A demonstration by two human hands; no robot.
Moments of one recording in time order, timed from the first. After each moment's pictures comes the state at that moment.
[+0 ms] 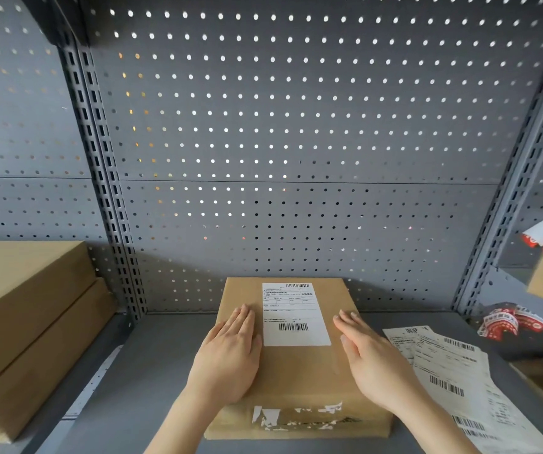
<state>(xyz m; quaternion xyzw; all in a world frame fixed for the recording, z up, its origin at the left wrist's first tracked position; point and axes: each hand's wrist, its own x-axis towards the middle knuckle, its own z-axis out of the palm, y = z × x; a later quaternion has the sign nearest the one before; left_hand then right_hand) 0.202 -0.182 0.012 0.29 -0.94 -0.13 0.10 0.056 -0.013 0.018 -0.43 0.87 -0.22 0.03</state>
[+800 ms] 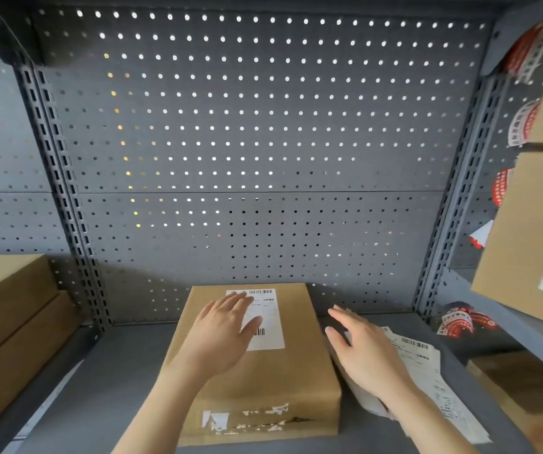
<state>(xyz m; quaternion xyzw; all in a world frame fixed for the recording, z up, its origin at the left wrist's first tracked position) 0.157 -0.159 0.045 0.23 -0.96 -0.10 0.13 0.022 0.029 0.033 -0.38 0.88 -0.28 0.00</state>
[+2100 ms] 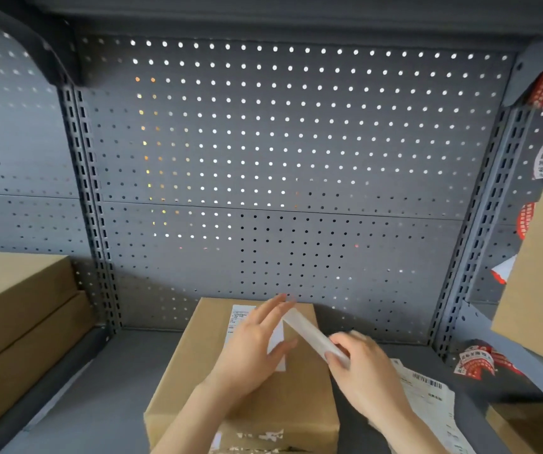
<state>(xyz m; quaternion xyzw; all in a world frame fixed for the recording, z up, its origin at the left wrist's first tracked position) 0.120 -0.141 0.025 0.14 -0.93 -0.18 0.28 0.008 0.018 0.034 -0.43 0.86 -0.26 -0.09</state>
